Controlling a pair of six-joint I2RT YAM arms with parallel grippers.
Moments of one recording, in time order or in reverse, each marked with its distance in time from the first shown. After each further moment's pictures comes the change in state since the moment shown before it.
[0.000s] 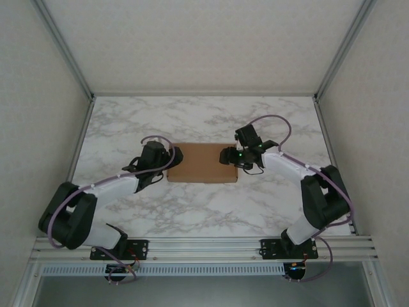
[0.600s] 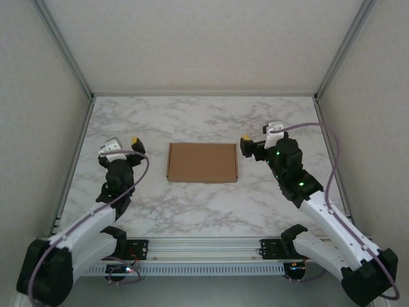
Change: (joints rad) left arm 0.188 -0.397 -0.351 0.457 -0.526 0.493; right arm -0.001 -0.657 -0.331 0.415 0.436 -0.527
